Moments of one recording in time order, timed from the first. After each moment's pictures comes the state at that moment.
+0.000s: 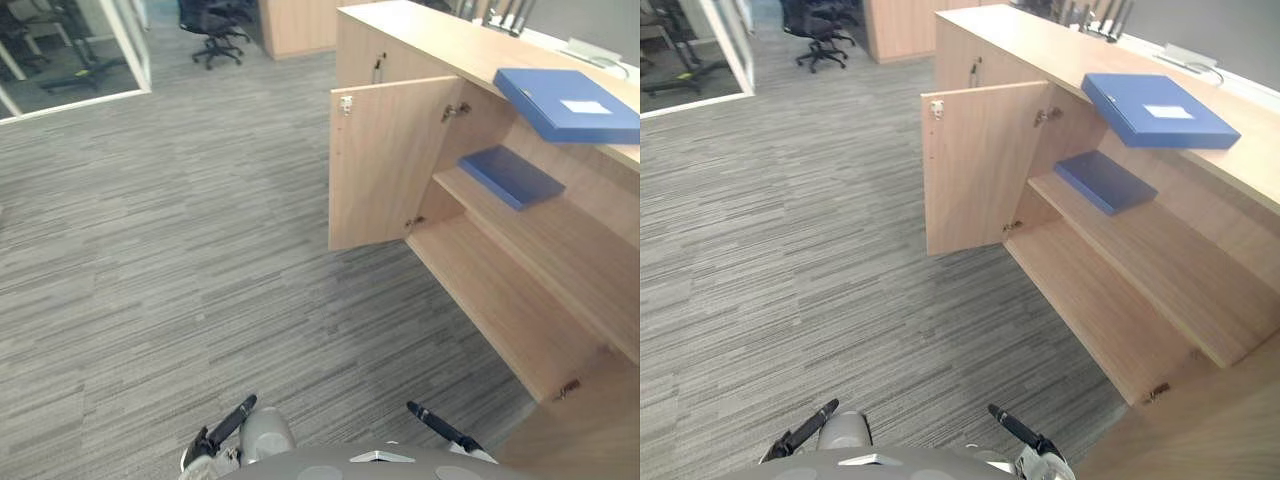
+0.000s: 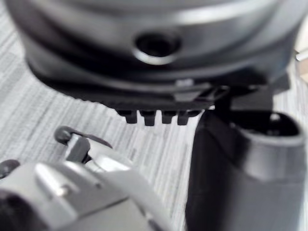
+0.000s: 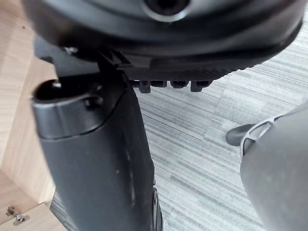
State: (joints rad) left arm 0.13 -0.03 0.52 1.00 -0.19 0.00 0.10; right arm 0.01 -0.04 -0.54 1.16 0.18 0.05 -0.01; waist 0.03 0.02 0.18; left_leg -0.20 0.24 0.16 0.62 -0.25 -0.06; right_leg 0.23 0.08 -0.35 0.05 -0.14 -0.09
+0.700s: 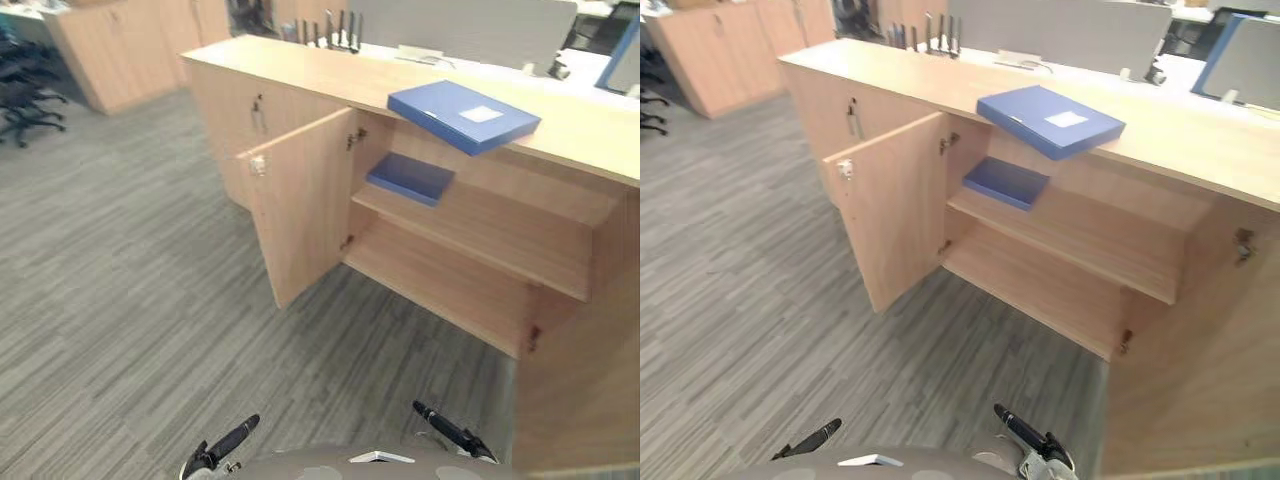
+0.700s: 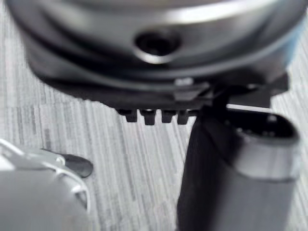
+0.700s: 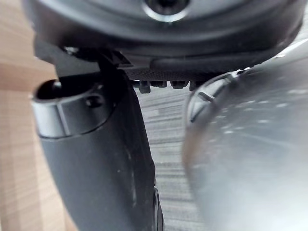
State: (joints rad) left arm 0.14 -0.01 0.48 1.07 -0.19 -0.02 0.11; right arm 0.08 -0.02 -0.59 1.08 0.17 0.03 0.01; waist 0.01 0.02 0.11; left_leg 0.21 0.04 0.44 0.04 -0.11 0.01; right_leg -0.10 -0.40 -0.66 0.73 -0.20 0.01
